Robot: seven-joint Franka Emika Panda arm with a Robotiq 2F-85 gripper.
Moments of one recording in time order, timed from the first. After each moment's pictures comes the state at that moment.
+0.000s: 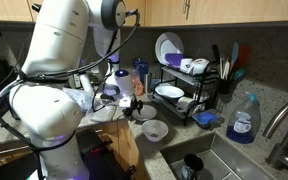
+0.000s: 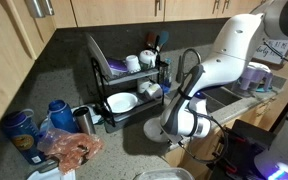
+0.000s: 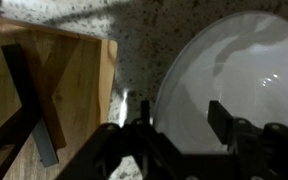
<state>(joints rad) 0.19 0.45 0.40 -2.48 1.33 3.45 0.89</state>
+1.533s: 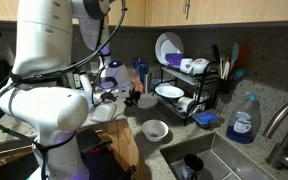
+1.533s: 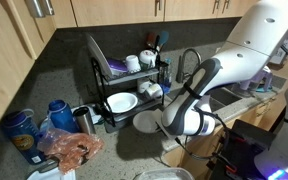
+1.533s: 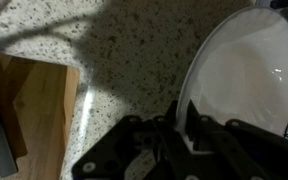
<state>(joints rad) 0.48 0.31 0.18 -2.49 1.28 3.45 0.96</state>
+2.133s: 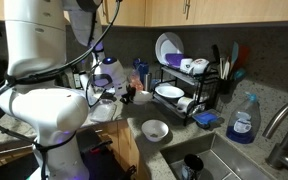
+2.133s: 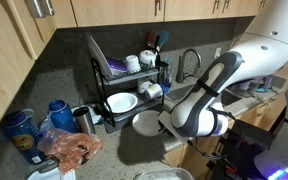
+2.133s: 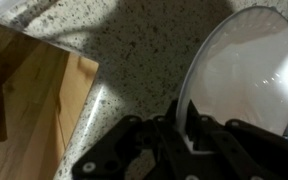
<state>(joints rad) 0.47 0.20 0.25 -2.58 1.30 3.45 0.82</state>
